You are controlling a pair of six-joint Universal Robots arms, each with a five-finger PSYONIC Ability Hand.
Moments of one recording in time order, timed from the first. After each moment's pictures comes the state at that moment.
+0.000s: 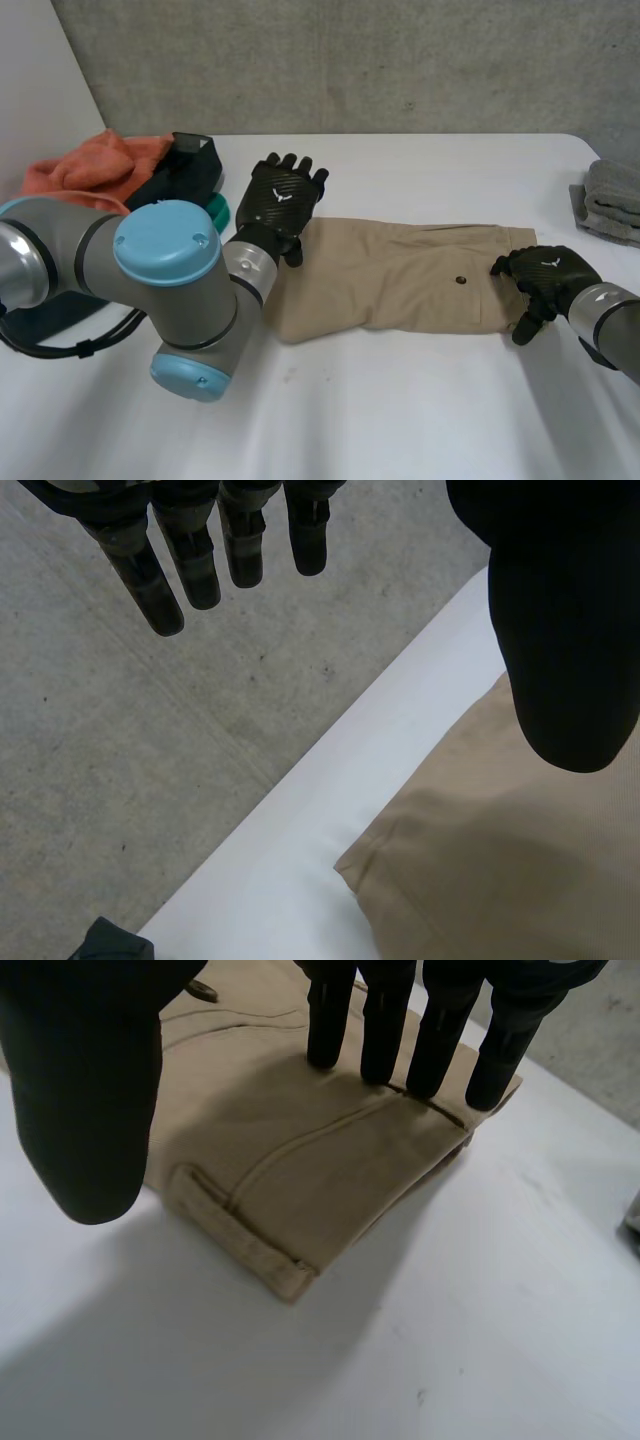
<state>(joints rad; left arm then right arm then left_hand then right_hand) 4.05 -2.17 -1.36 3.52 -1.64 3.57 1.66 -1.16 1.71 -0.04 1.33 2.67 0.19 0.21 0.21 0.20 0.05 0.39 0.37 0.39 0.39 0.23</state>
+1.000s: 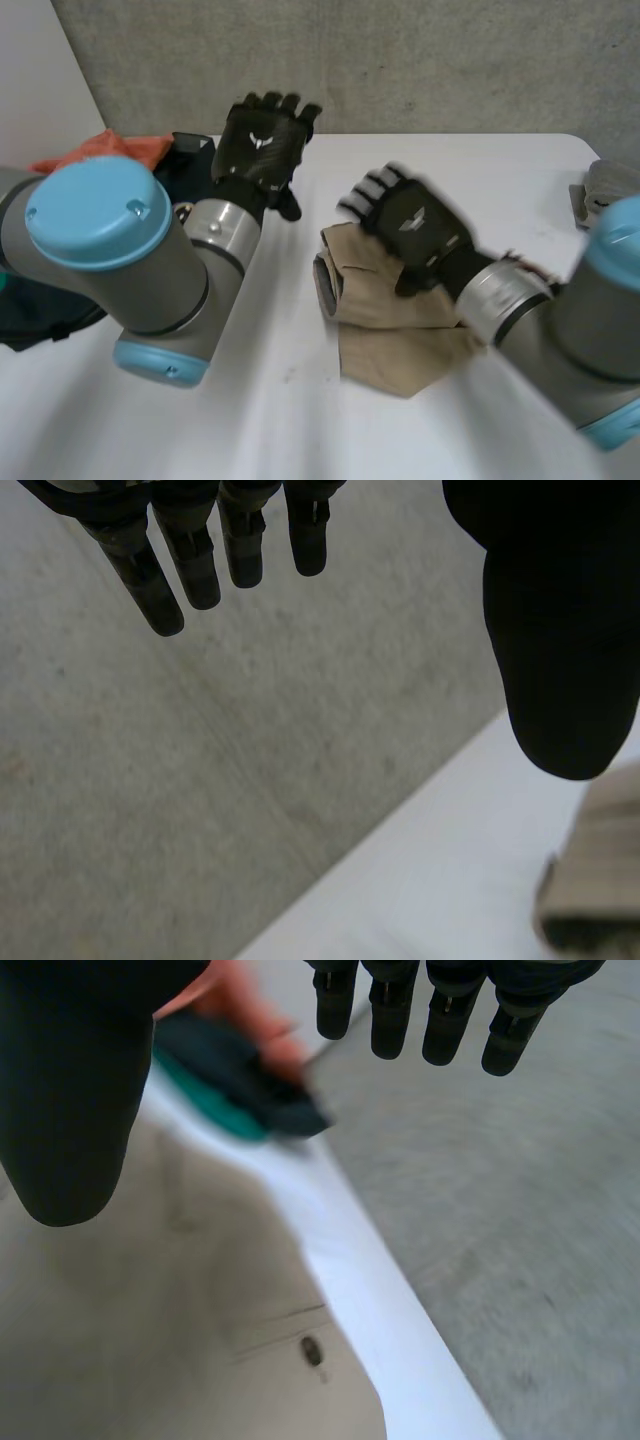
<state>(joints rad) 4.05 -2.00 -1.36 3.52 -1.65 3.44 2.01 -1.34 1.70 -0.30 1.18 2.67 0.19 0.21 0.21 0.20 0.05 0.22 0.21 0.21 0.20 0.04</state>
